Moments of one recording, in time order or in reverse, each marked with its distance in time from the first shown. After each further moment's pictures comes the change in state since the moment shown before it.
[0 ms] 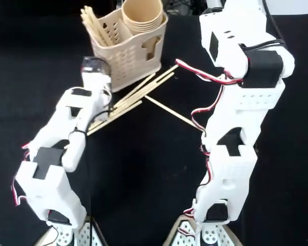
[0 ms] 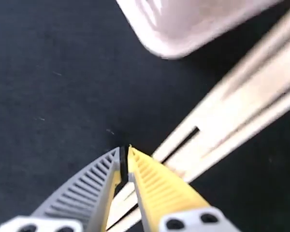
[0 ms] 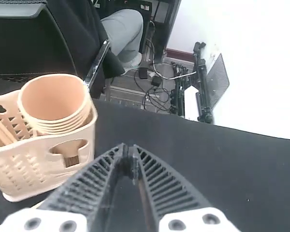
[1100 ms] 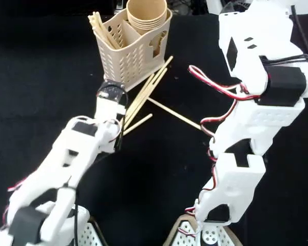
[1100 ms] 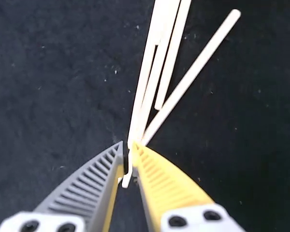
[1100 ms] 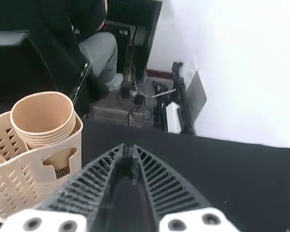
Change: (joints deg) left arm 8.4 -39.1 31.0 2.0 -3.0; right arm 4.0 -5.7 1.6 0.1 0.0
